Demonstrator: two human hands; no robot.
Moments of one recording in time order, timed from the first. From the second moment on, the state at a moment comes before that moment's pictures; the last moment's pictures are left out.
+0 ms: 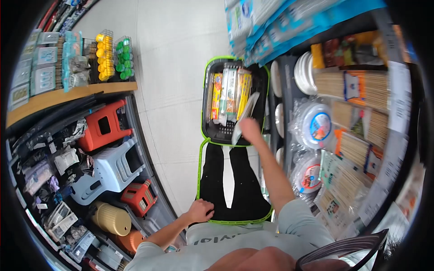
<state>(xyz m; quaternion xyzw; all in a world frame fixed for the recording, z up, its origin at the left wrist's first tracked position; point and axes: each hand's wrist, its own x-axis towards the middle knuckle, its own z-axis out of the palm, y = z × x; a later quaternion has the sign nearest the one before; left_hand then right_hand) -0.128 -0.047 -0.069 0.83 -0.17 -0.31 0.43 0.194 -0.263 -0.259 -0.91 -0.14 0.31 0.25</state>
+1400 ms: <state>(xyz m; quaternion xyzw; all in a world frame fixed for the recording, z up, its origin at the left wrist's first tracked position) -0.028 -0.045 0.216 0.03 0.08 -0.13 0.99 -0.056 -0.229 0.242 -0.50 0.06 0.11 0.86</state>
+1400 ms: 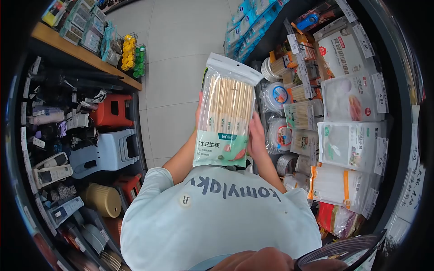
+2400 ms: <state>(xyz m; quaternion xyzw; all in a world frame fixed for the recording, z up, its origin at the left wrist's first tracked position) -0.069 -0.057 0.258 0.62 -0.09 -0.29 0.72 -0.081 -0.284 0.258 -0.47 -0.01 0.04 0.88</state>
